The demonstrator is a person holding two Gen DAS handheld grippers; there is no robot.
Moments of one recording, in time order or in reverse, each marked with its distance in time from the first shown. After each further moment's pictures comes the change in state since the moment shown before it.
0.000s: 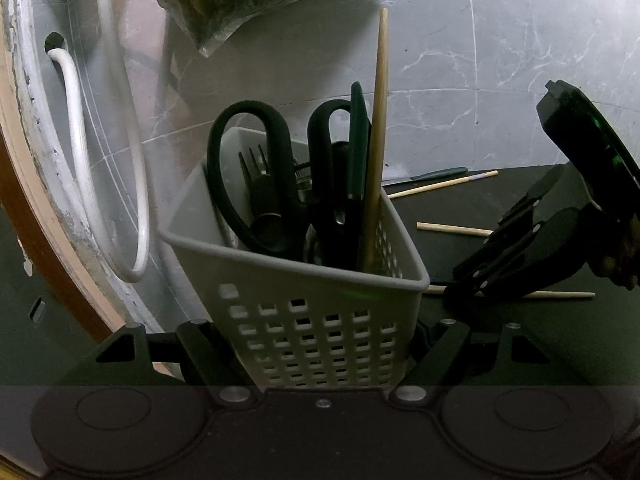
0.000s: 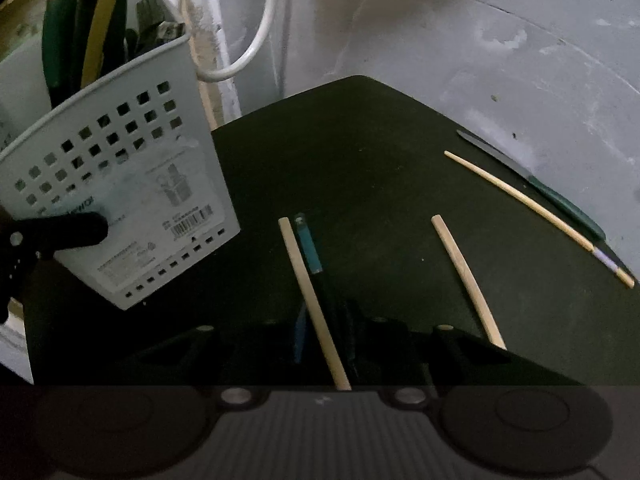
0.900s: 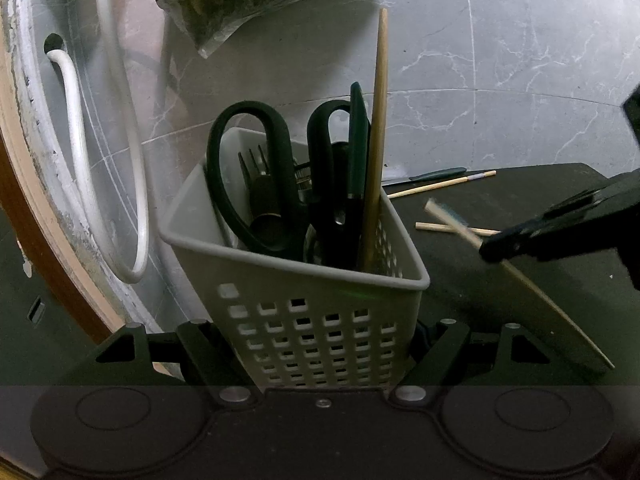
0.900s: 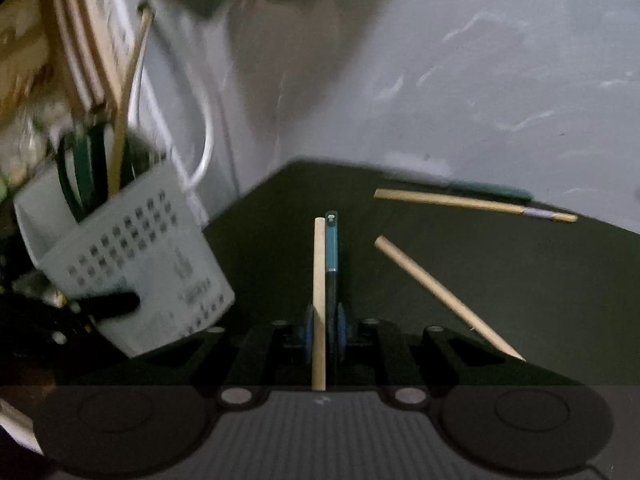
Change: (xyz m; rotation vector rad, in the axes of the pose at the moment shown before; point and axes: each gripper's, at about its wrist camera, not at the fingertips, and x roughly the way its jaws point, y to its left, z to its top) left arm 0.001 0.000 -0.001 0.001 -0.003 0.001; right arm -0.052 -0.010 -0.048 0.324 -0.328 -0.033
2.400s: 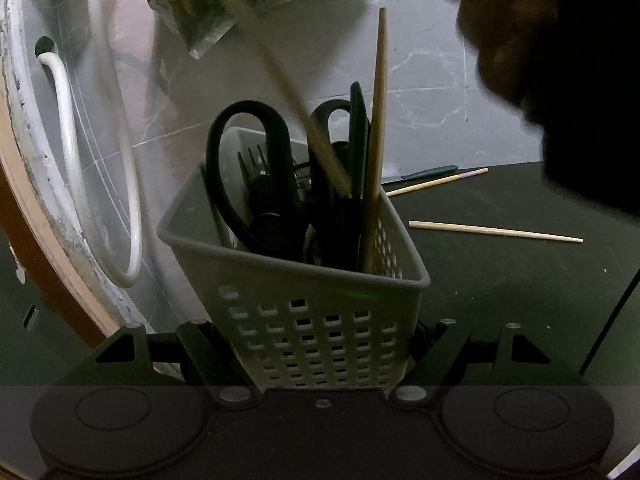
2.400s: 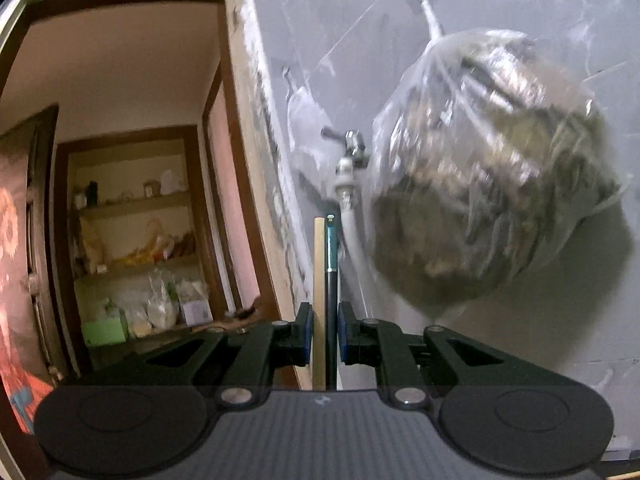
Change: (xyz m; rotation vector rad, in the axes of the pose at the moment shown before) left arm 0.002 0.002 0.000 0.016 -0.002 -0.023; right arm -0.026 0.133 0.117 -0.145 -0.643 0.411
